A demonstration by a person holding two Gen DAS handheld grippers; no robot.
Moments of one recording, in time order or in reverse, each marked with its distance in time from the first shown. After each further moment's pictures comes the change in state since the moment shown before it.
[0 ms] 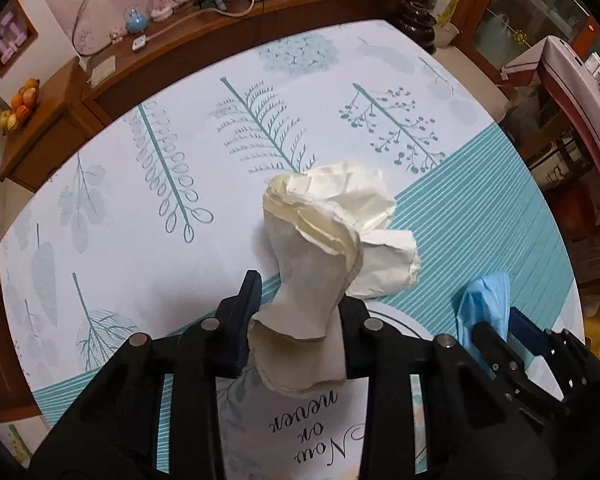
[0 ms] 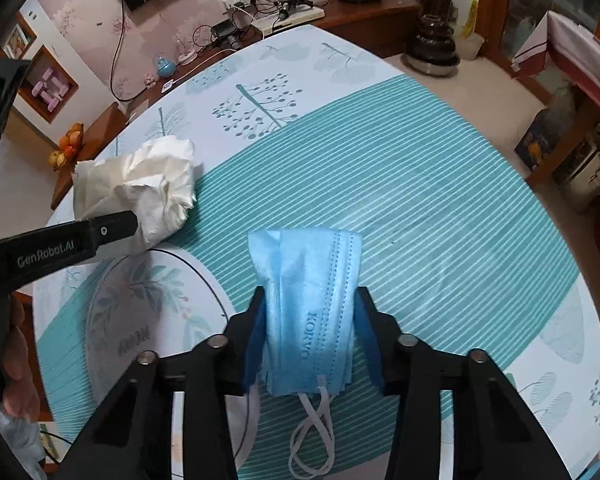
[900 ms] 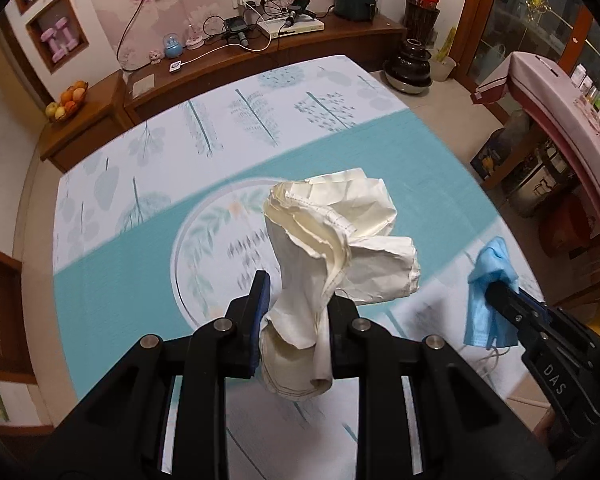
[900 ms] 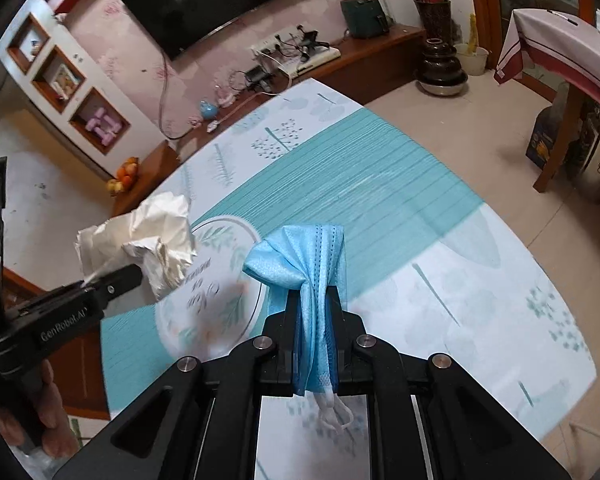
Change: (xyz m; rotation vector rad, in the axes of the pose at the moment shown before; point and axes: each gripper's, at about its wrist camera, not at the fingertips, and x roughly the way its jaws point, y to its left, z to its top) left arm -0.174 -0.078 -0.160 -0.076 -0.140 0.053; right arm -0.162 -0.087 -0.109 0.045 -0.147 0.235
